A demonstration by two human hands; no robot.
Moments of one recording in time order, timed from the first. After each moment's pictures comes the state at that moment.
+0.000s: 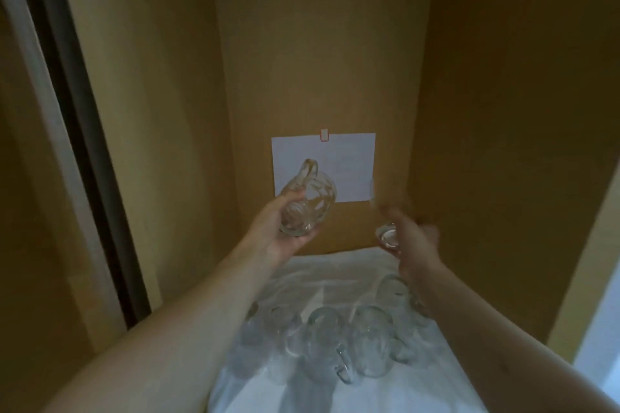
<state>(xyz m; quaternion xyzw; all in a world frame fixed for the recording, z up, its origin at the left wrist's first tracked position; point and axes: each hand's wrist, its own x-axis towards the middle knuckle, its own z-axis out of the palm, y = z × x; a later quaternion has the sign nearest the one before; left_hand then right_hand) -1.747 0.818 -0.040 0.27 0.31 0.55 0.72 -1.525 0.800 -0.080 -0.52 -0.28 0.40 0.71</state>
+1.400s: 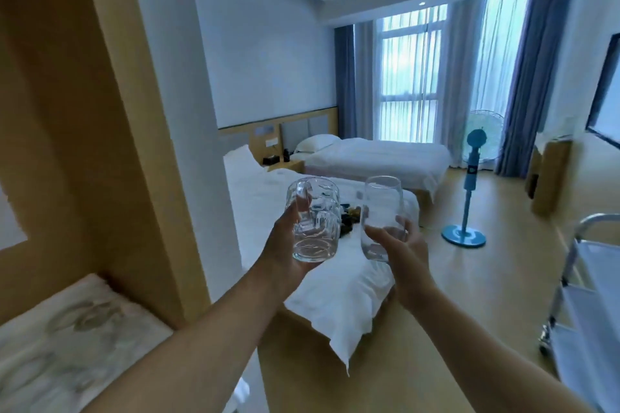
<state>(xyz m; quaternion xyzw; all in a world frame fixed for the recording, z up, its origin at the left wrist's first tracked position) -1.321 0.502 -0.085 0.50 0.09 0.13 0.85 -1.217 0.330 -0.131 -0.59 -0.14 0.03 0.80</state>
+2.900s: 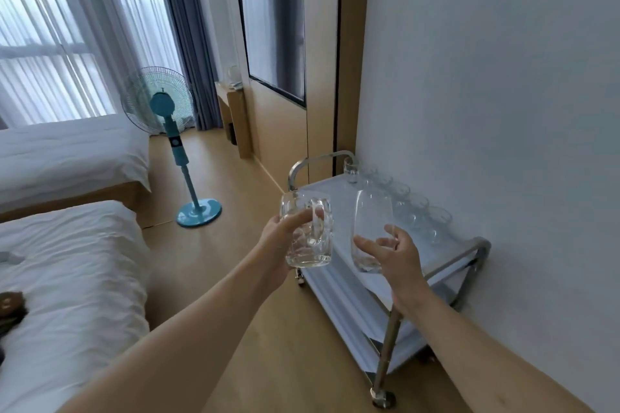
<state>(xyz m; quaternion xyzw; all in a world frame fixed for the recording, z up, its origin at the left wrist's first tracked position) -0.740 0.176 -0.172 0.58 -0.07 -0.31 0.75 -0.853 0.001 -0.227 -0.64 0.28 -0.25 0.67</state>
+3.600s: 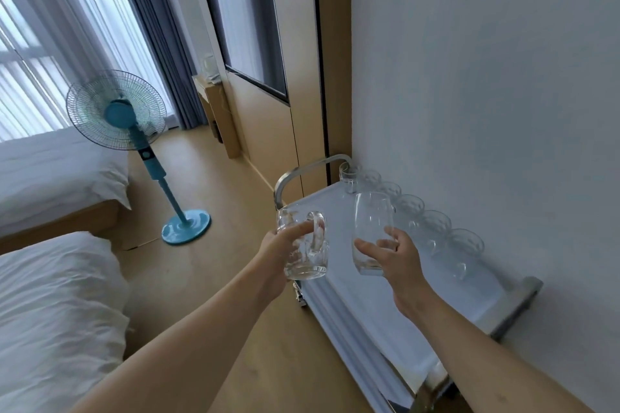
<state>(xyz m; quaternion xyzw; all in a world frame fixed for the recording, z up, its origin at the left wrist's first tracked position) -0.553 0.032 -0.214 0.65 -0.01 -0.35 0.68 -0.675 -0.140 -0.269 -0.60 0.32 -0.24 0.70</state>
